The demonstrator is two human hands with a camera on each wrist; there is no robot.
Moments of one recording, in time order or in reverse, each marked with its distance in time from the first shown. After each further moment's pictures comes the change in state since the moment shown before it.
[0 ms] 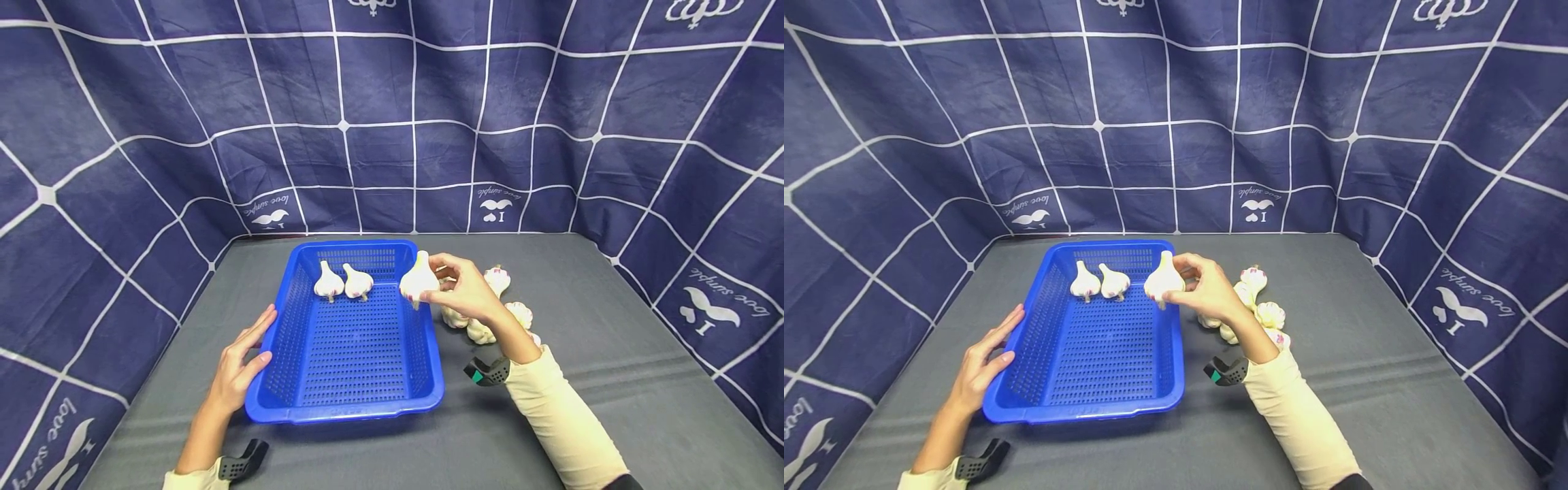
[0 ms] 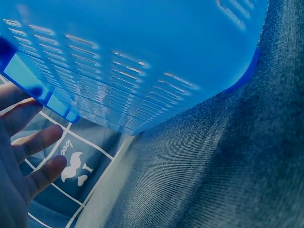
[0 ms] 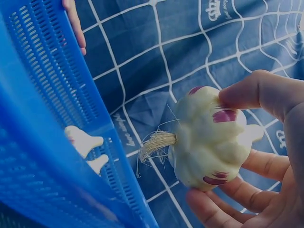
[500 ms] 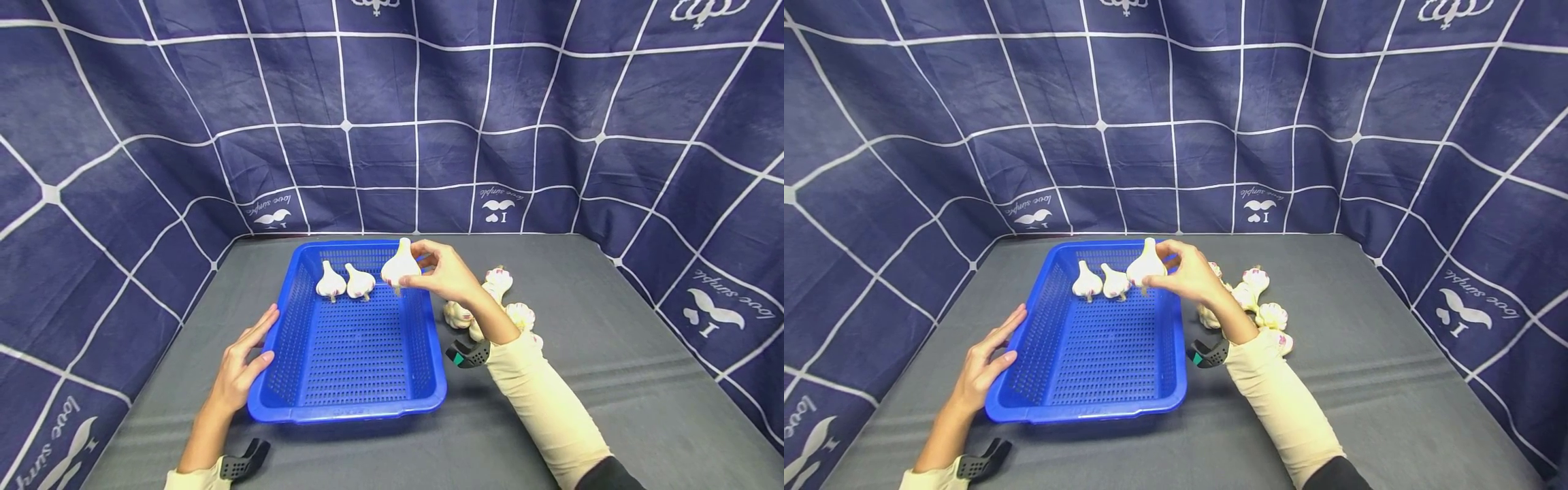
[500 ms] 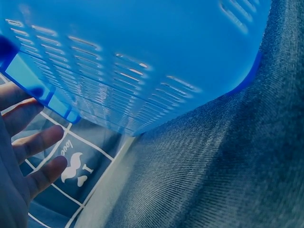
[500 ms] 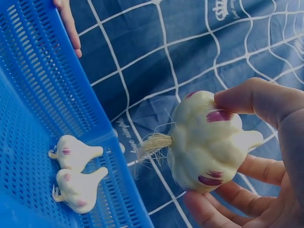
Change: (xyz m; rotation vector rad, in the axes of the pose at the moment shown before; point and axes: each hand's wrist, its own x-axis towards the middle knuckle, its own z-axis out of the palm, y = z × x) left_hand 0.000 0.001 -0.001 0.013 -0.008 -0.012; right_hand 0.026 -0.044 0.016 -0.075 -0.045 0.074
